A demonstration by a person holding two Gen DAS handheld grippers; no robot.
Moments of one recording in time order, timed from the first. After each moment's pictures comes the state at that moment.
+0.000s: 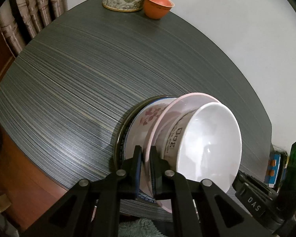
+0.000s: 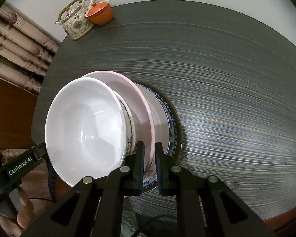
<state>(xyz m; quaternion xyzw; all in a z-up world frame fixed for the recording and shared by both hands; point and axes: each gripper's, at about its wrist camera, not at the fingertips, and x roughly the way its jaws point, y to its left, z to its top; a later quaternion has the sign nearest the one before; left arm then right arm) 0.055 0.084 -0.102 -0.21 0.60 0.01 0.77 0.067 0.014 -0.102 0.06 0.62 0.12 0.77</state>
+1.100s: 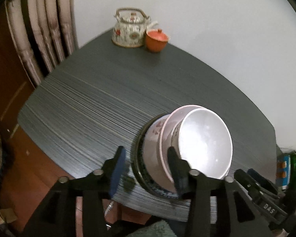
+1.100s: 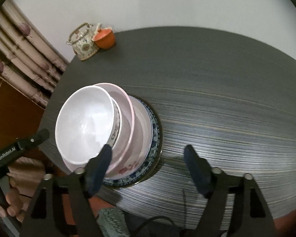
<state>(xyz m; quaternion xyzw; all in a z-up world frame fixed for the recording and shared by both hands) -0.011 0.094 -0.053 -0.15 0.51 0.04 0.85 0.020 -0.024 -0.073 0.07 0.53 0.13 0.84</state>
